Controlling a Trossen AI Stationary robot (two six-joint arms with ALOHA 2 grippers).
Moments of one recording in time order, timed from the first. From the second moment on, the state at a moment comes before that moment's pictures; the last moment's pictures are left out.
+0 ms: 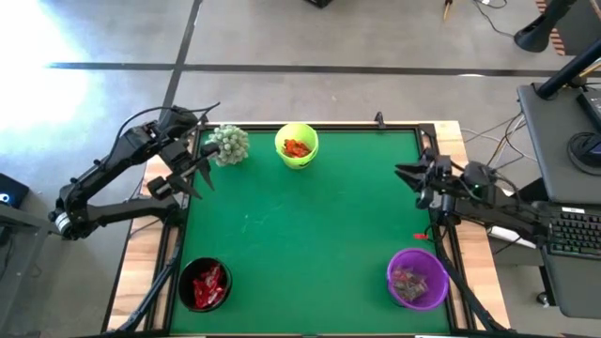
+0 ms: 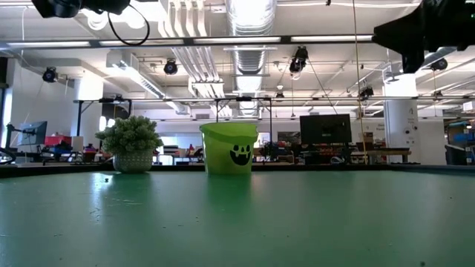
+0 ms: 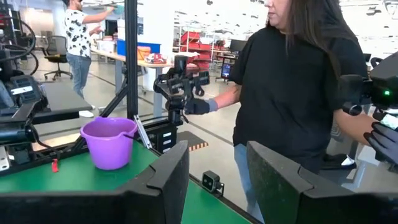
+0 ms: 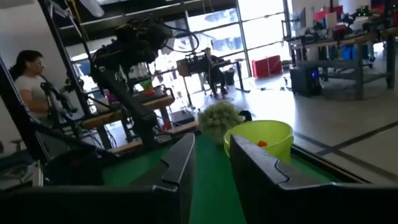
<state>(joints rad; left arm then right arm) 0.76 0.87 0.99 -1.04 1.57 0.86 -0.32 0.06 0.27 -0.13 -0.05 0.24</state>
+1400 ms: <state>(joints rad) 0.76 0.87 0.99 -1.04 1.57 0.78 -0.32 0.02 0.01 0.03 0.11 0.18</state>
